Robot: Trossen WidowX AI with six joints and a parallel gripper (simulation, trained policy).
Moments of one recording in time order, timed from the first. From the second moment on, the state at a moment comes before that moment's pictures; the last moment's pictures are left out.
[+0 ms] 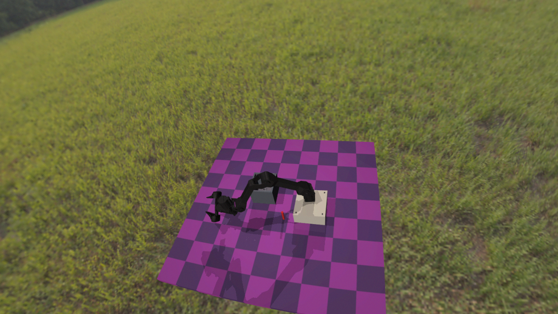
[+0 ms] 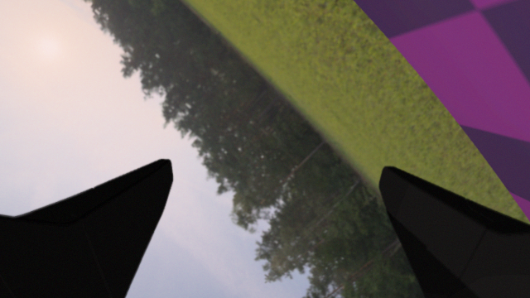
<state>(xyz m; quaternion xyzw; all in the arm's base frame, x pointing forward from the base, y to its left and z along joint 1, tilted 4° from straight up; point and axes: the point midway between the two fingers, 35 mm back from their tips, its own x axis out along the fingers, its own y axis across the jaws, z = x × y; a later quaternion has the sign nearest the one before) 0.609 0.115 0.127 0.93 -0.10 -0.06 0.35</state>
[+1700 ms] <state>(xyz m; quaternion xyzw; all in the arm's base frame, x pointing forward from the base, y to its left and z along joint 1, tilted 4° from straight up) 0.398 0.205 0.097 0.55 0.50 -0.25 0.62</state>
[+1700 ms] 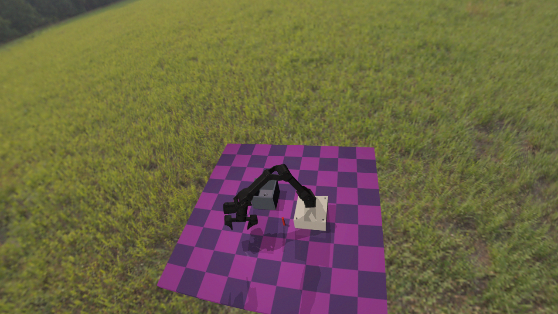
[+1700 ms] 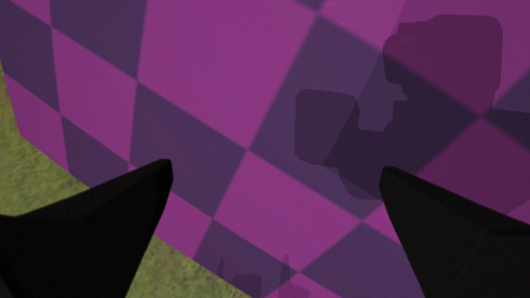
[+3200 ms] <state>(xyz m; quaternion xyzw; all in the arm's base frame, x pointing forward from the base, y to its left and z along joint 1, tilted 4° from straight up) 0.171 0.105 0.075 0.38 0.62 -0.44 0.53</state>
